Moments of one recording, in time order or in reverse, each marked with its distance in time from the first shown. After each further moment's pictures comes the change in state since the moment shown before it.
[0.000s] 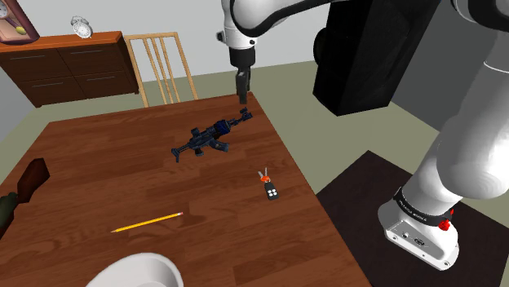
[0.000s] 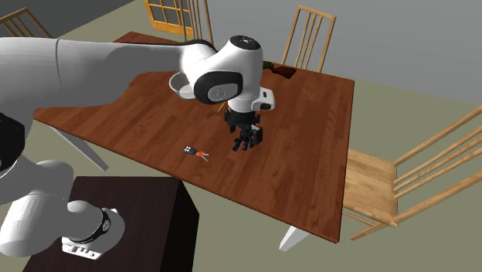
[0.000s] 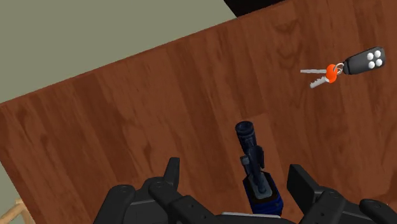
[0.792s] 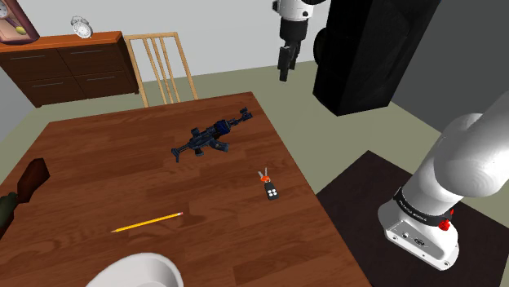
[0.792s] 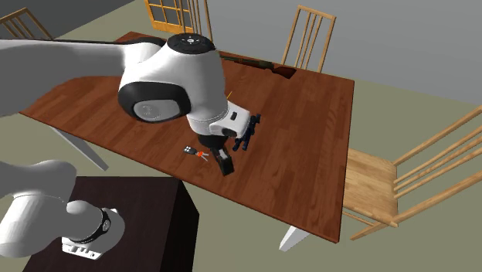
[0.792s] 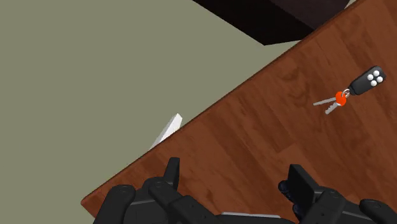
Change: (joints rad) arm -0.101 -0.378 -0.097 -0.291 0.021 -0.020 0.123
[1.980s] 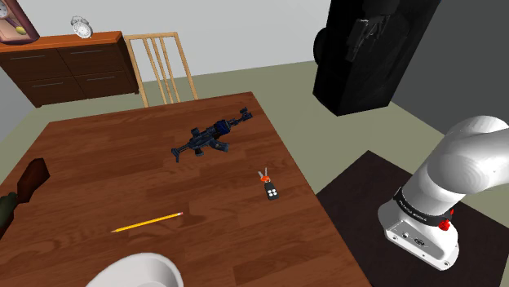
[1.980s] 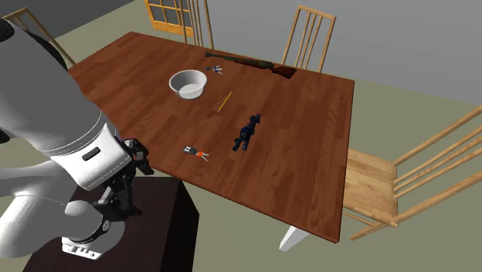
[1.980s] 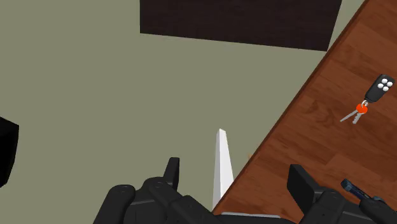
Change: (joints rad) arm -0.159 -0.552 -0.077 -0.277 -0.044 -0.193 0.204
